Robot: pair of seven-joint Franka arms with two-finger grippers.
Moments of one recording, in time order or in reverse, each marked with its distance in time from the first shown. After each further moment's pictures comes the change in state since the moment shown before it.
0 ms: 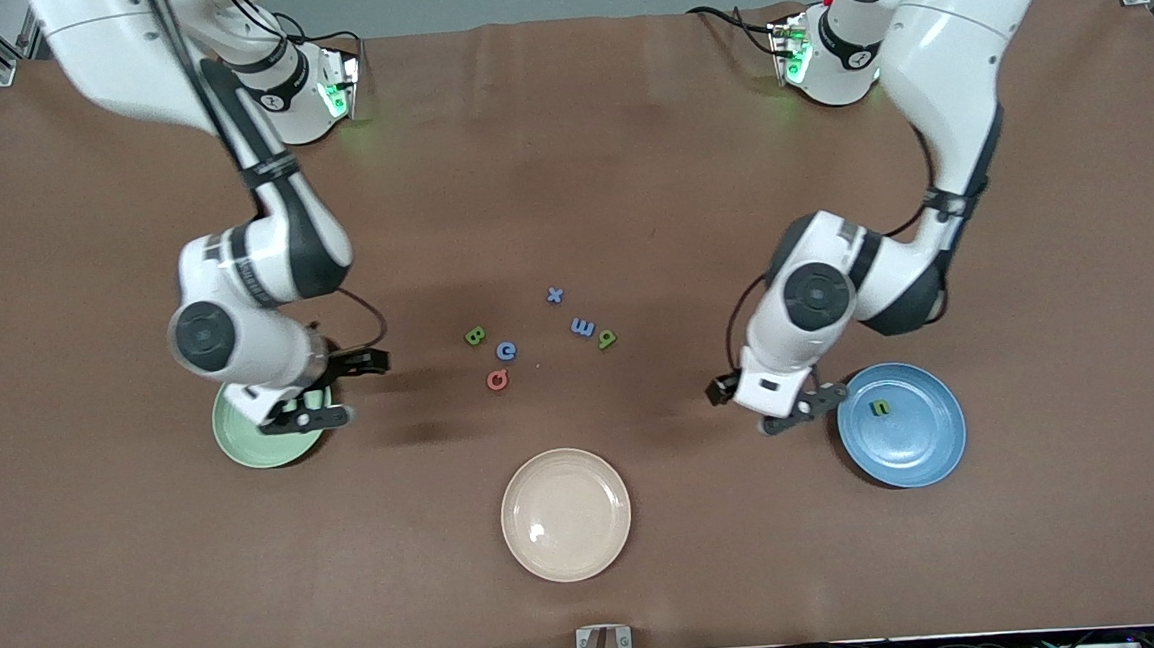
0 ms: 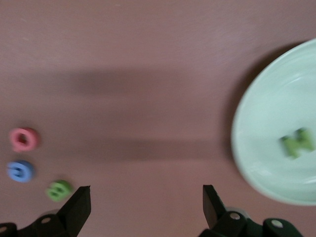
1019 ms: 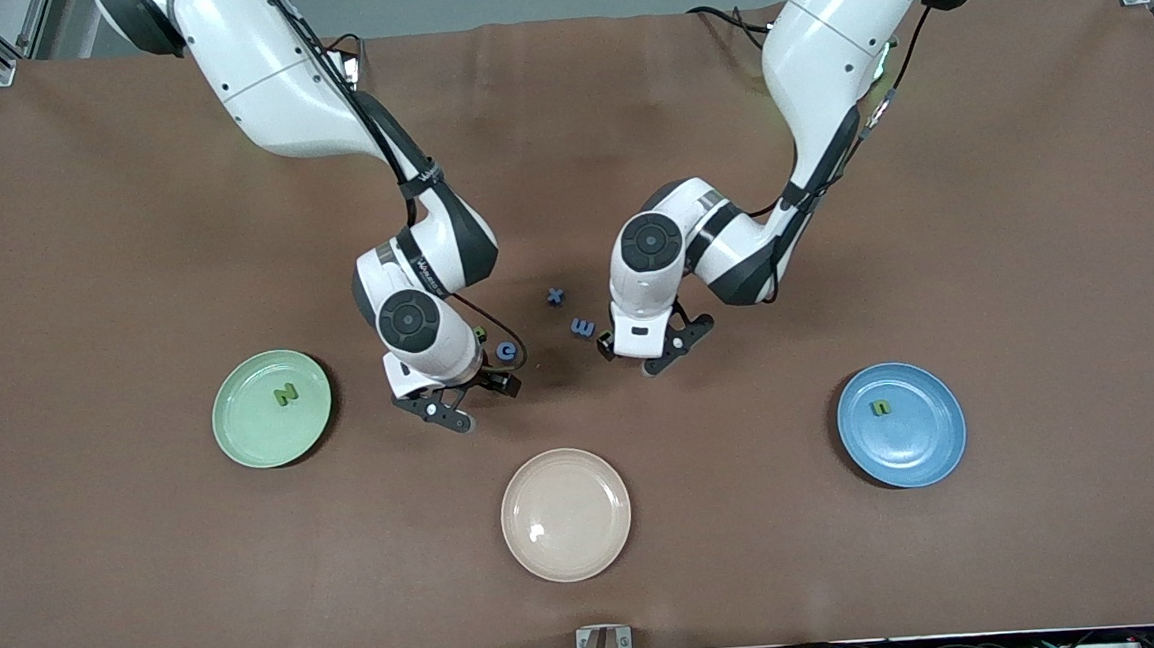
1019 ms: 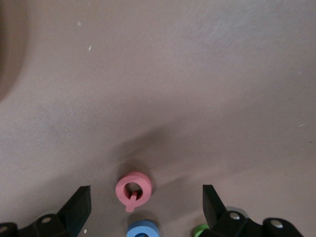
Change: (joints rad) left arm -0.234 0.073 0.001 0.006 0.000 0.049 -0.481; right arm 0.214 0.289 0.000 0.235 -0.001 0.139 0.615
